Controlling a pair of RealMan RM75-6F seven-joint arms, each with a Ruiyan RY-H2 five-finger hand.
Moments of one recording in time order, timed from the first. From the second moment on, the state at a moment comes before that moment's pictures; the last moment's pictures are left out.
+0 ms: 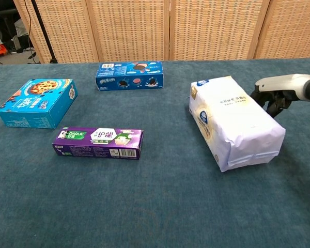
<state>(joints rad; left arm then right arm) 0.02 -0.99 -0.03 -1.69 1.51 1.58 -0.22 0.86 -1.32 0.15 -1.52 -0.65 0.67 -0.25</state>
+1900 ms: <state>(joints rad) 0.02 -1.00 -0.04 -1.70 1.50 1.57 -0.18 0.64 -1.24 -0.07 -1.71 -1.43 1.16 -0.40</state>
